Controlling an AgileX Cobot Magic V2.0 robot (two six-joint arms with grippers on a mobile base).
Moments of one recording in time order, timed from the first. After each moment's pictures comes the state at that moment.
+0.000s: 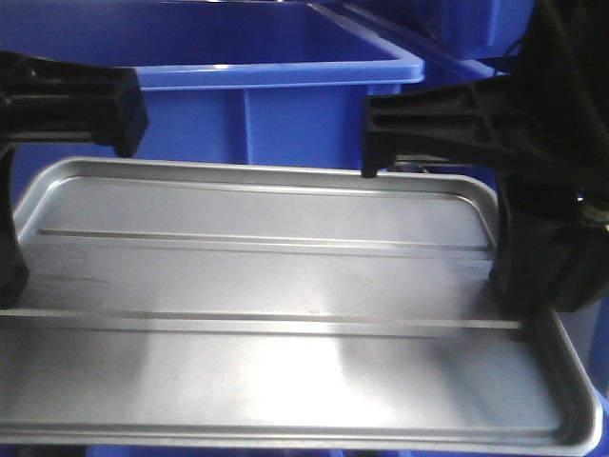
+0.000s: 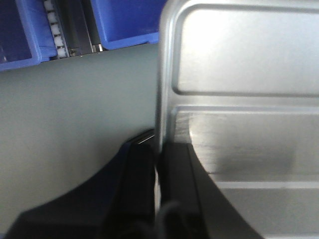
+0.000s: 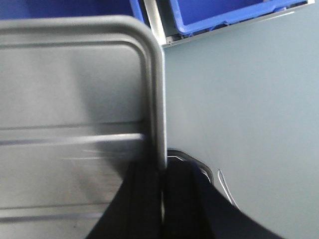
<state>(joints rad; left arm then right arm) -1.11 1.25 -0.92 0.34 1.09 -1.17 1.03 1.28 -0.88 -0.40 0.98 1.30</state>
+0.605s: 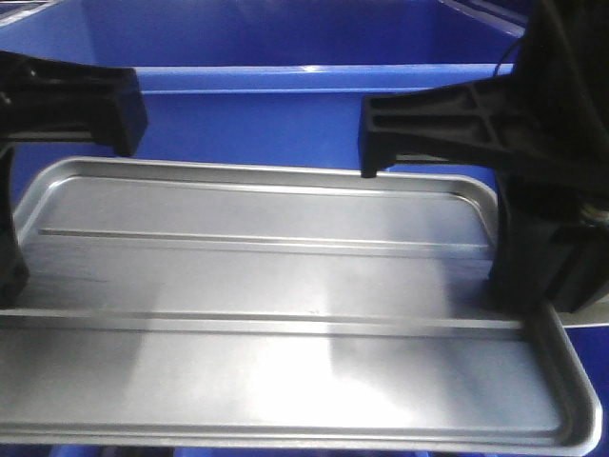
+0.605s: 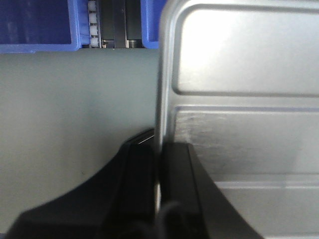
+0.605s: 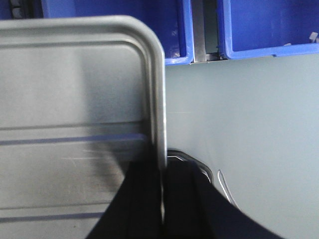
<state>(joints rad) -1.11 1.25 -0.92 0.34 1.09 -1.17 1.03 1.28 -0.88 -0.40 0.98 1.30</state>
